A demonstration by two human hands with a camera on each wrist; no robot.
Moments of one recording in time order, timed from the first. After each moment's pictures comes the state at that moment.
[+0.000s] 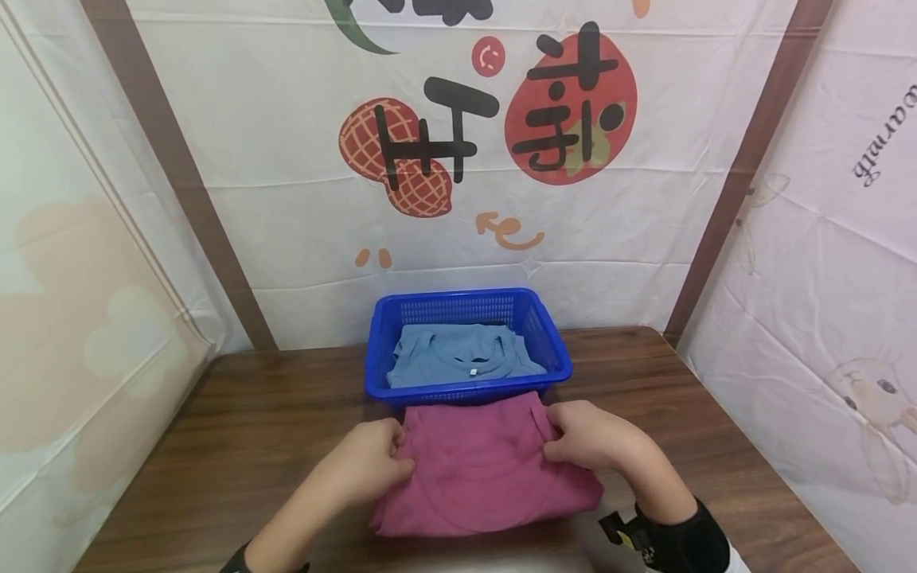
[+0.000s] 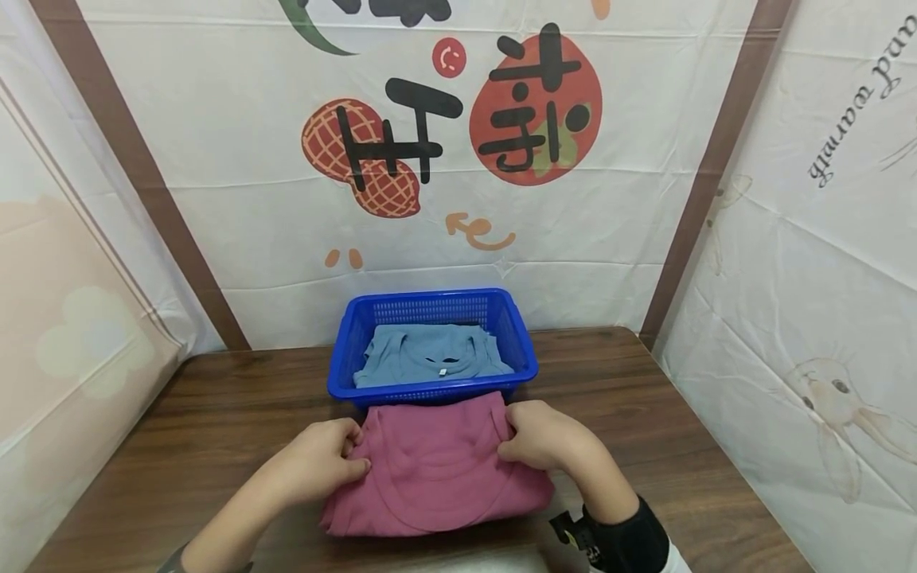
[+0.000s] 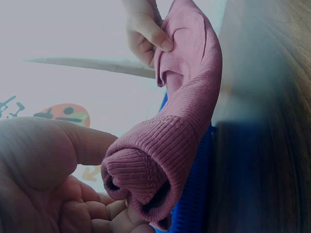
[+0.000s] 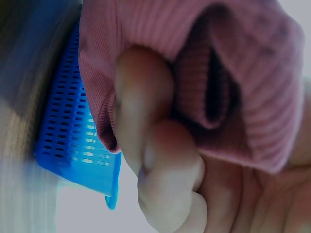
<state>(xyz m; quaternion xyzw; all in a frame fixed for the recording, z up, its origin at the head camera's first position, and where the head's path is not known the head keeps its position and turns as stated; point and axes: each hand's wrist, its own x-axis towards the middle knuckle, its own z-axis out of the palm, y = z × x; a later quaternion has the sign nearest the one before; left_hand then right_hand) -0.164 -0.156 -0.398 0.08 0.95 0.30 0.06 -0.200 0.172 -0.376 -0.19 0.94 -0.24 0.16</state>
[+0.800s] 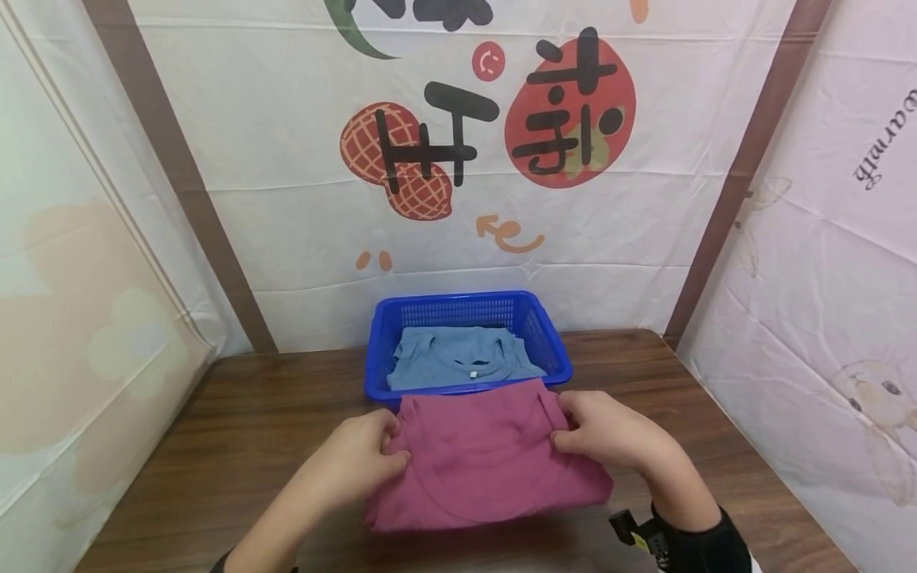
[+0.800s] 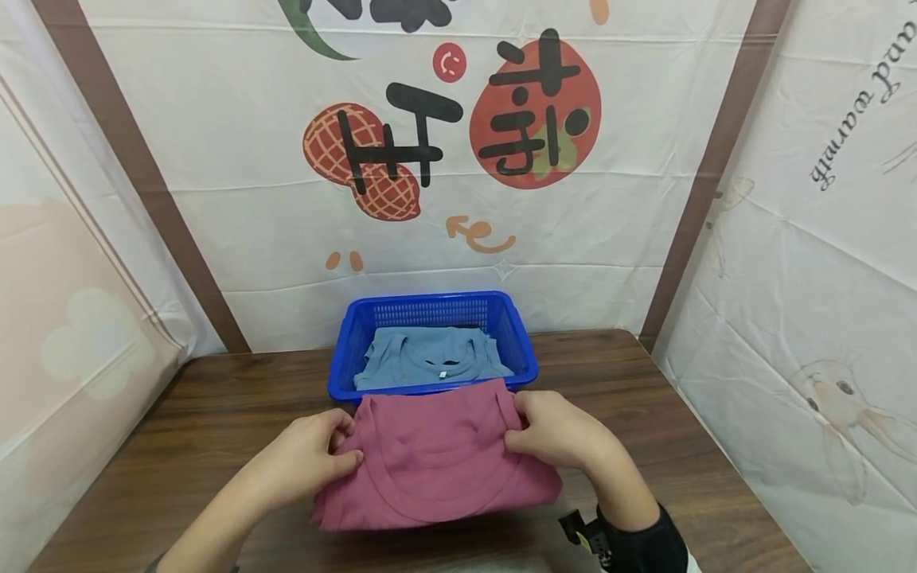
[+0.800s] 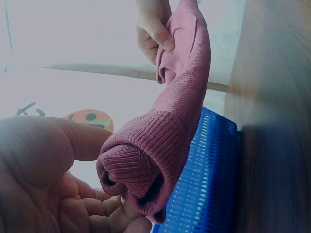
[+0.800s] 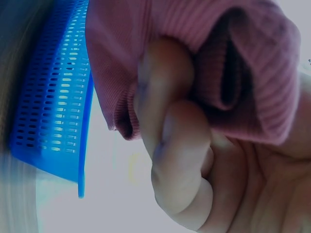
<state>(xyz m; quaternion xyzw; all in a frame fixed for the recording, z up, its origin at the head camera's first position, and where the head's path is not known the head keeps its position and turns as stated) -0.155 -0.162 -0.374 0.08 0.95 0.30 0.01 -0.188 0.186 -0.351 -0.21 0.93 -0.29 0.11</state>
